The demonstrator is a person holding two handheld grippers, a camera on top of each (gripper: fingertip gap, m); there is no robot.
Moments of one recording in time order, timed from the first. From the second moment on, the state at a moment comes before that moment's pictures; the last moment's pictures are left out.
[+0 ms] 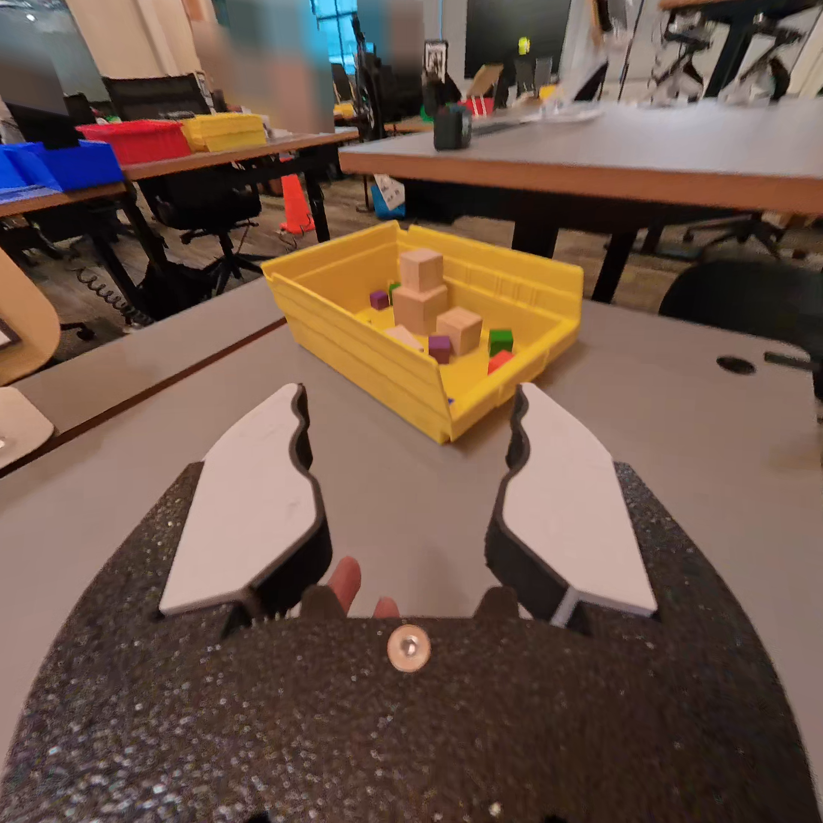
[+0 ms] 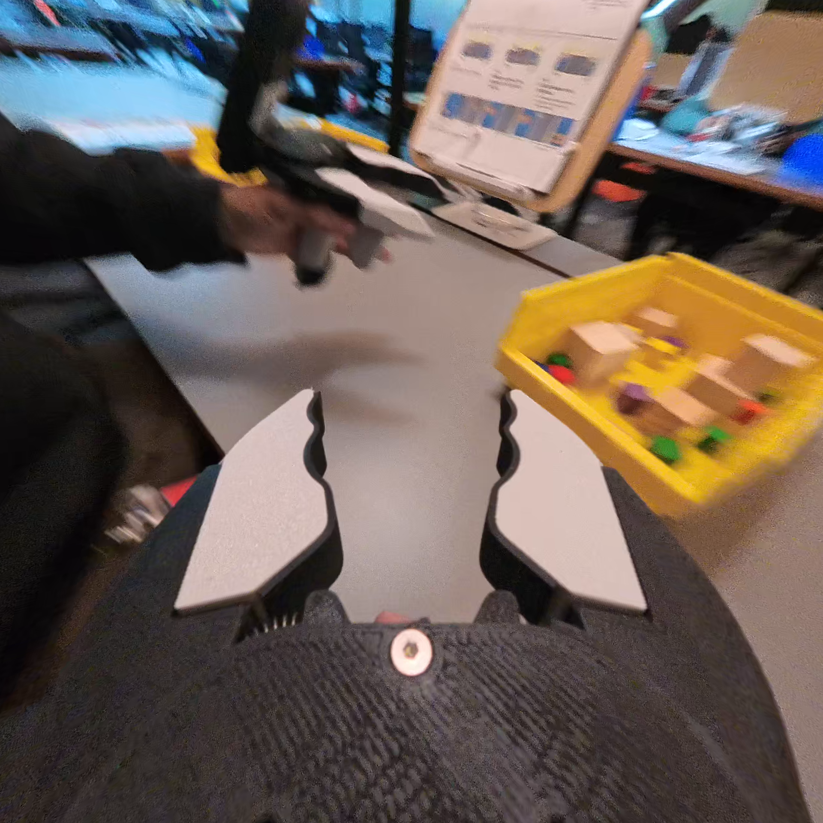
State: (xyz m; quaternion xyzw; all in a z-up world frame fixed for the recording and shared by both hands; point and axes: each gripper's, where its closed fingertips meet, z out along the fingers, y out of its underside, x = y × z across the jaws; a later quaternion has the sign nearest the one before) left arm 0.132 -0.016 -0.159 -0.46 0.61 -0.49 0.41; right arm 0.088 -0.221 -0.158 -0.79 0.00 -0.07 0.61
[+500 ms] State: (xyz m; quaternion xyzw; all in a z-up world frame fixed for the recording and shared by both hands) left arm 0.158 -0.121 -0.170 -0.33 0.67 -0.51 0.42; right arm 0.079 -0.336 -0.586 -0.77 0.28 0.09 0.56
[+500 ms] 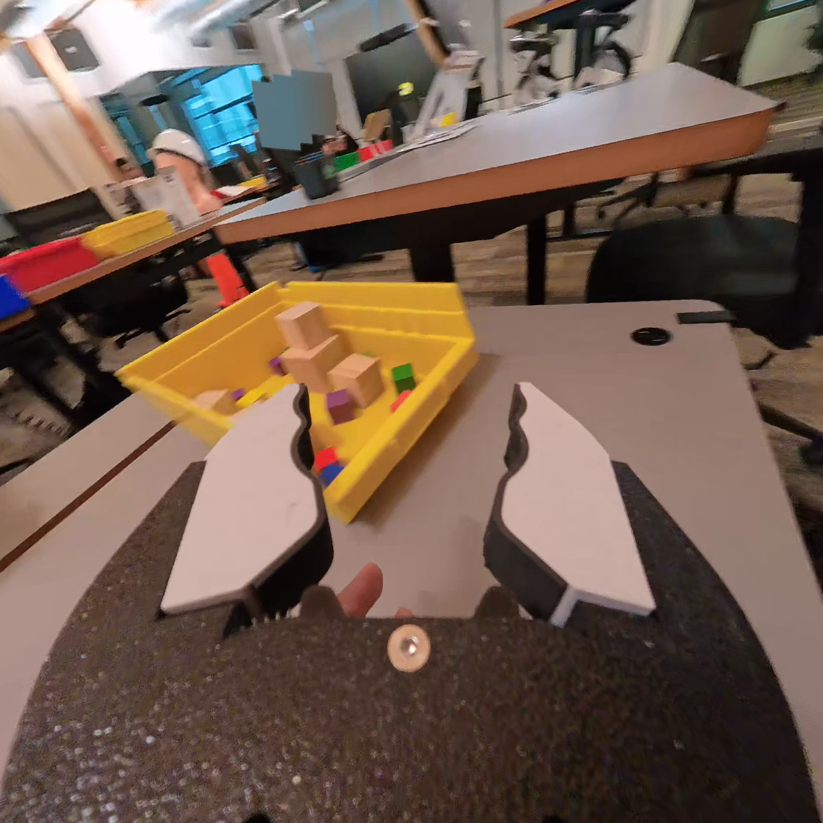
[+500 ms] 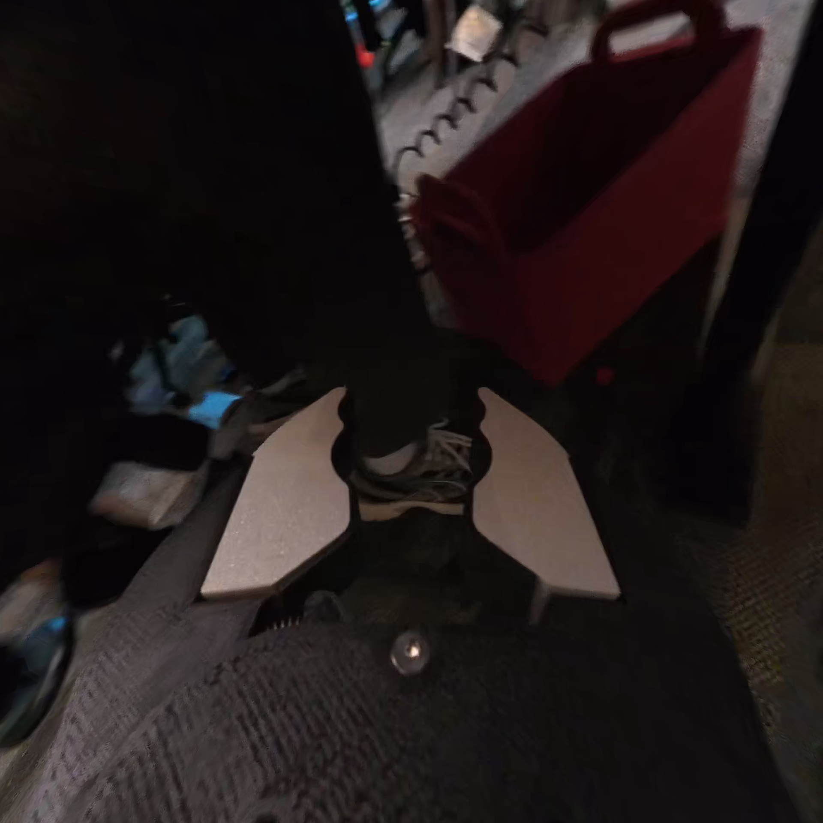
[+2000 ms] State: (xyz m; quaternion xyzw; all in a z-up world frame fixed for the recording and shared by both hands) left arm 0.242 -0.319 -0.203 -0.29 0.63 -0.72 0.00; right arm 0.278 -0.164 -0.996 -0.91 0.36 -0.06 0.18
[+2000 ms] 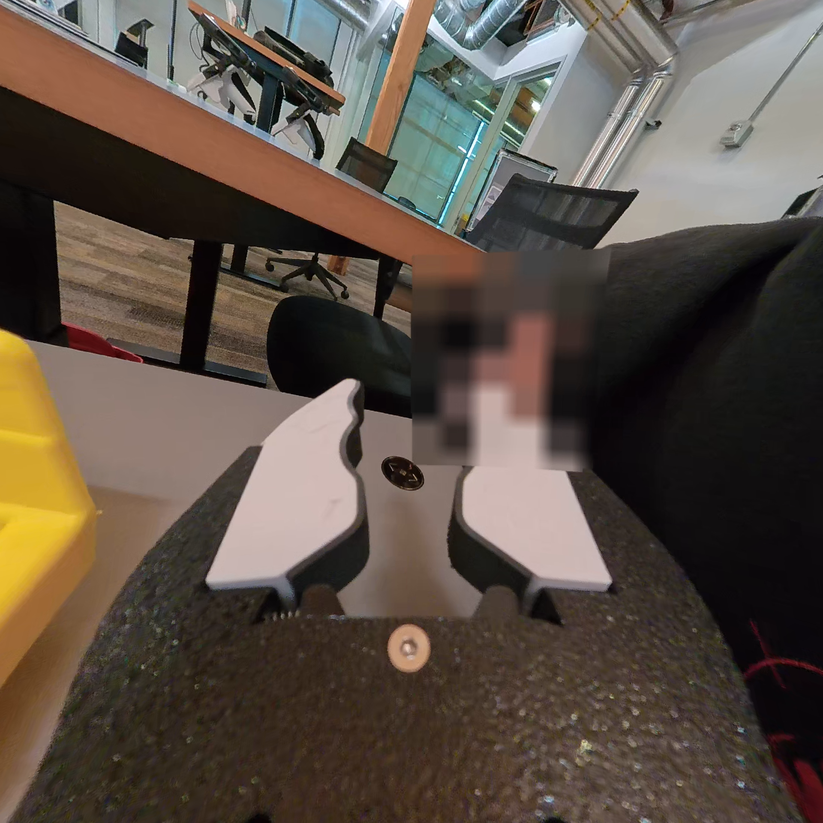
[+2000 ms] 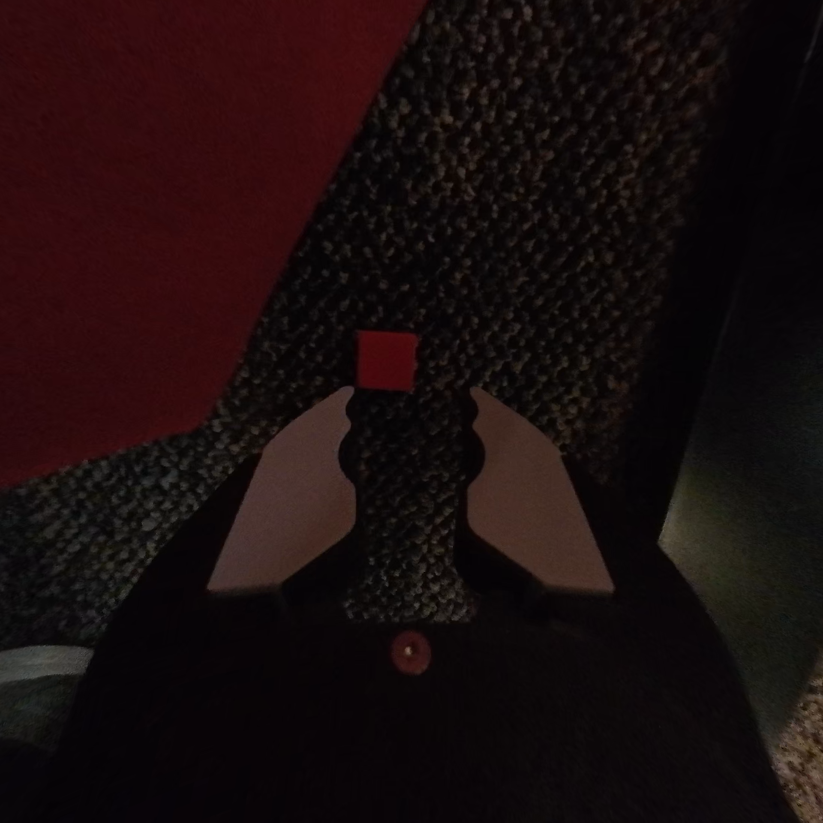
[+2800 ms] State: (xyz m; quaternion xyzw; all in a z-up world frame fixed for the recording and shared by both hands) left arm 0.236 -0.318 -0.196 -0.26 0.62 -0.74 -0.01; right arm 0.274 -0.219 -0.935 -0.67 0.59 0.02 0.45
